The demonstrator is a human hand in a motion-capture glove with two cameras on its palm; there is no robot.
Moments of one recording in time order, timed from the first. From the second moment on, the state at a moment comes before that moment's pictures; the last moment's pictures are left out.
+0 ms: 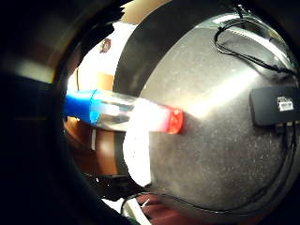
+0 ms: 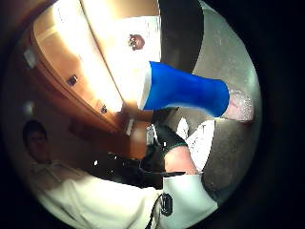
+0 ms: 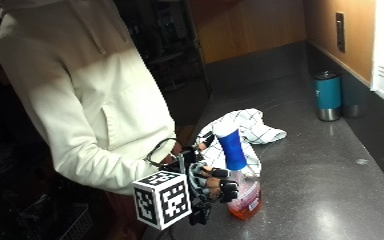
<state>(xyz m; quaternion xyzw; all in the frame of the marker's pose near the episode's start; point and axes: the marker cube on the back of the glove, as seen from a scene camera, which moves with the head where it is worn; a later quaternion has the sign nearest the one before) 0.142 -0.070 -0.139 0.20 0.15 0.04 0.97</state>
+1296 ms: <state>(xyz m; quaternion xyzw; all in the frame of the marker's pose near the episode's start) 0.178 -0.100 -0.100 0.19 0.12 0.05 0.97</state>
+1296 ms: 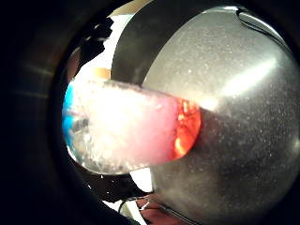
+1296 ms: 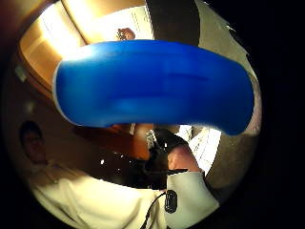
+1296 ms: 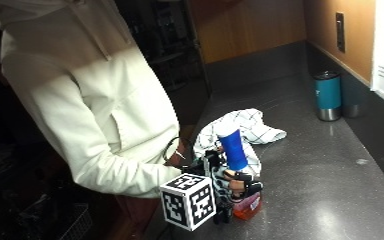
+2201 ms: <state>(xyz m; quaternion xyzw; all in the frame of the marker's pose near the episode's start) 0.175 -0.113 -0.088 0.22 0.12 0.06 0.97</state>
